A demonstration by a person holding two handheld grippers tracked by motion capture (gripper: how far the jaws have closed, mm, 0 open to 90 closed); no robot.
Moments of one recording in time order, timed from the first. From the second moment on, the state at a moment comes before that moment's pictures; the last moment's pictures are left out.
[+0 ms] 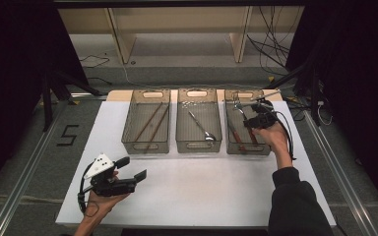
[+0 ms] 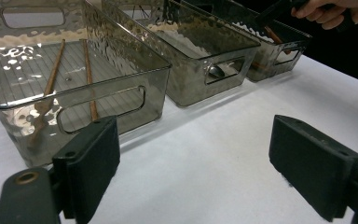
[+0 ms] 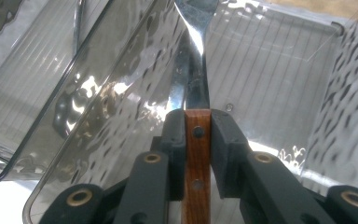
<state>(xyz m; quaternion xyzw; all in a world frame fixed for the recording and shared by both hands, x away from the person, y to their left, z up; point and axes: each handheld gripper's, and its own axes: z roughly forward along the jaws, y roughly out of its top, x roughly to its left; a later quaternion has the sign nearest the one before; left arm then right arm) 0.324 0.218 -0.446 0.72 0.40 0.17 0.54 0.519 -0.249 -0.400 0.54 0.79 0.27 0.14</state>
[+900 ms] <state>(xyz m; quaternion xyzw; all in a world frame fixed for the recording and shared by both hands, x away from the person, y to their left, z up) 0.324 0.218 -0.446 0.72 0.40 0.17 0.54 0.517 -0.241 -0.408 0.54 0.79 0.27 0.11</state>
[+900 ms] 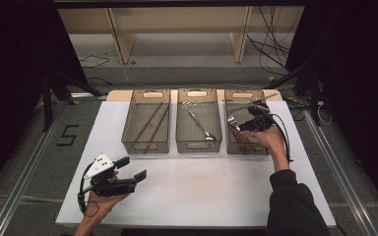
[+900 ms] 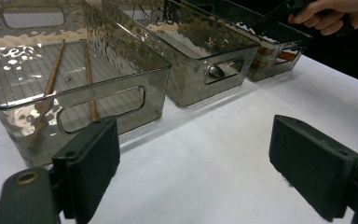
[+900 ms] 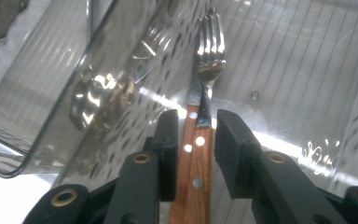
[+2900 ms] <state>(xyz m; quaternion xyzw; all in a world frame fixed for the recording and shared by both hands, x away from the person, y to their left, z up) 0.324 0.216 -0.446 0.72 0.40 0.17 0.54 0.404 -0.201 -0.389 0.40 0.79 0.44 0.15</state>
